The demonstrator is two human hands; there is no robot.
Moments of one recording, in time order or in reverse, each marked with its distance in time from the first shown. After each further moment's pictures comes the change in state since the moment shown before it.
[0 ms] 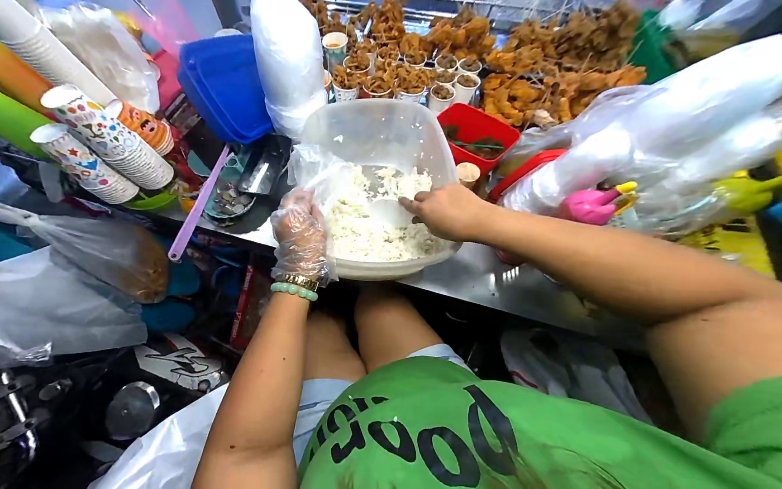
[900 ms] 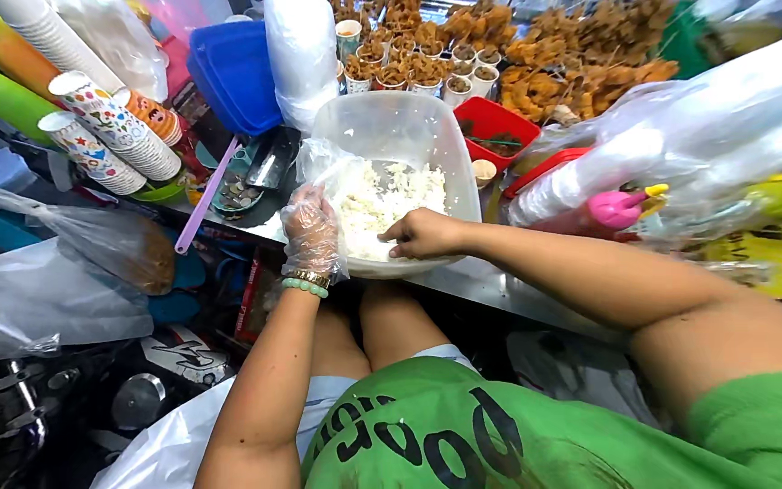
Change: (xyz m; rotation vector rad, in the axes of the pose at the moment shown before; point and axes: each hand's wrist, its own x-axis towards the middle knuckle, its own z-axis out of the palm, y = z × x) left_hand 0.003 0.004 0.007 -0.024 0.074 -0.072; right_hand 0.019 -0.038 0.000 0.569 -0.236 -0.049
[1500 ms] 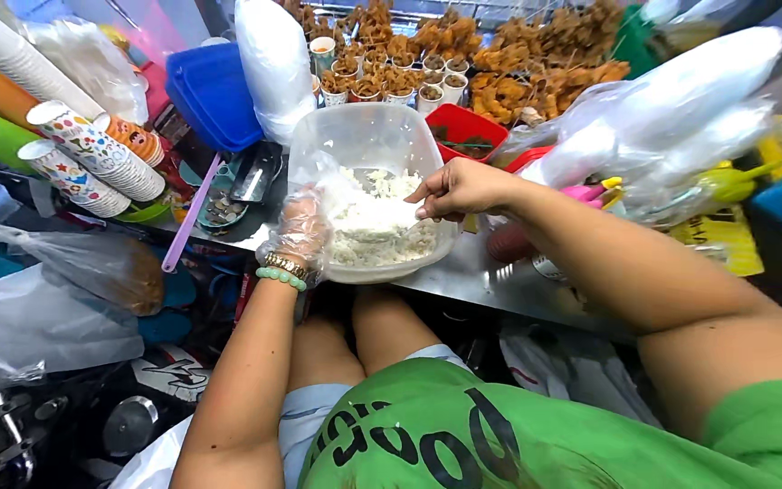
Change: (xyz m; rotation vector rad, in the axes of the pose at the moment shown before) left_hand 0.029 0.022 -0.020 0.117 -0.491 0.120; right_hand -0.060 0.024 -0.056 0.456 0.258 0.091
